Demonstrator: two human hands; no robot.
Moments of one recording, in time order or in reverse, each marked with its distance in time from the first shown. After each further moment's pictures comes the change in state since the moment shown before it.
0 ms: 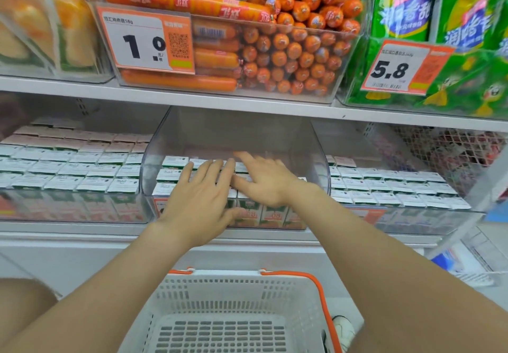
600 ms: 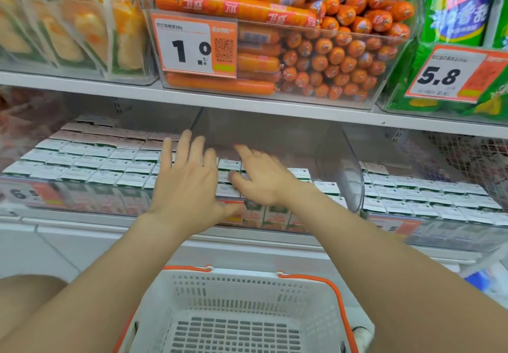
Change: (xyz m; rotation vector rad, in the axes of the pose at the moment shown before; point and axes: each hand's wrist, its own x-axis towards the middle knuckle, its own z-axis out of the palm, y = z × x) left_hand -0.022 -0.049 -0.029 0.072 0.047 -0.253; right_hand 0.031 -0.051 0.006 0.030 0.061 -0.102
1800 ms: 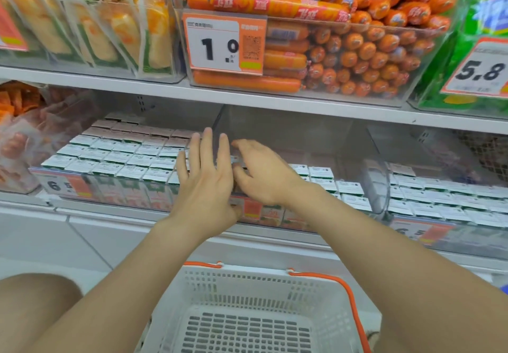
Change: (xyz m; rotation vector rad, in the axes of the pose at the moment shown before) left_hand -0.016 -0.002 0.007 -0.276 -0.054 -0.108; right_hand 0.002 -0.043 -0.004 0.126 0.137 -0.134
